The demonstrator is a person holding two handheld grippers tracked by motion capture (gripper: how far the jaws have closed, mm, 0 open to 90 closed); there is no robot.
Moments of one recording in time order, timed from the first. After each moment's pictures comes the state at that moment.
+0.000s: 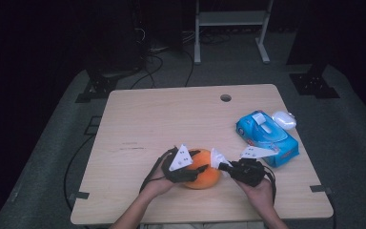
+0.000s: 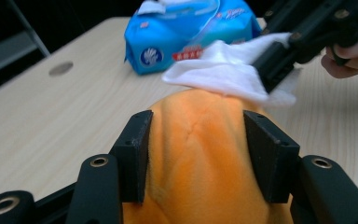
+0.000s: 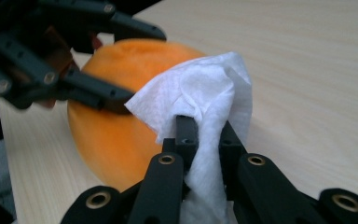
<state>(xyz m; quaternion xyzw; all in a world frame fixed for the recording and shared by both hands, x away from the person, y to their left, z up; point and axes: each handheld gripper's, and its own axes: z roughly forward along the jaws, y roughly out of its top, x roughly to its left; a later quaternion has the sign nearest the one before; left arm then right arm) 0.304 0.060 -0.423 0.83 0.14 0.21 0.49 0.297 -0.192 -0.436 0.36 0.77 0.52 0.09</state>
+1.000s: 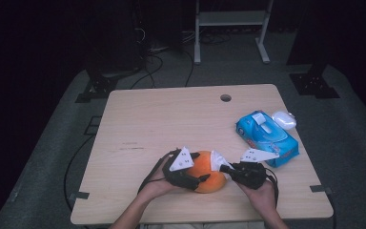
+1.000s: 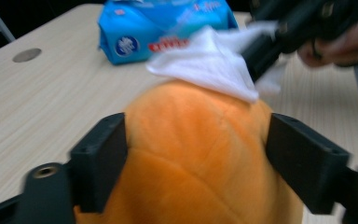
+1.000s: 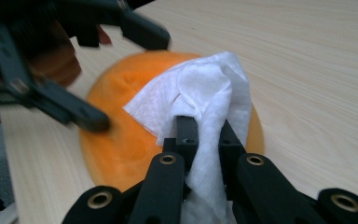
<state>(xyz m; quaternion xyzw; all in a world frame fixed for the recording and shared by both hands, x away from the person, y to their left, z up) 0.311 0.074 -0.423 0.84 0.15 0.14 0.50 0.288 -0.191 -0.435 0.34 0.79 0.50 0.10</state>
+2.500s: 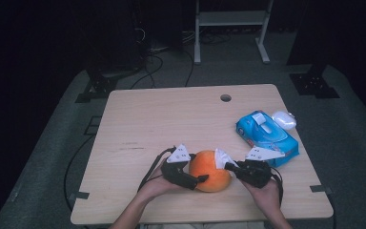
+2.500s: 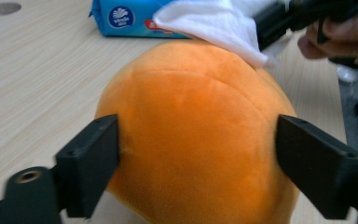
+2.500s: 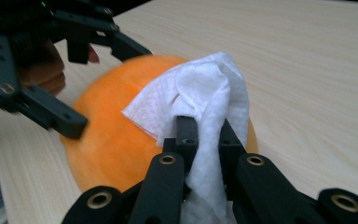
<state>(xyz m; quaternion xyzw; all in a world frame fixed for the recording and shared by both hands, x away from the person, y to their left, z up) 0.309 0.071 -0.429 0.85 0.19 0.08 0.48 0.286 -0.198 -0.426 0.35 0.78 0.50 0.12</state>
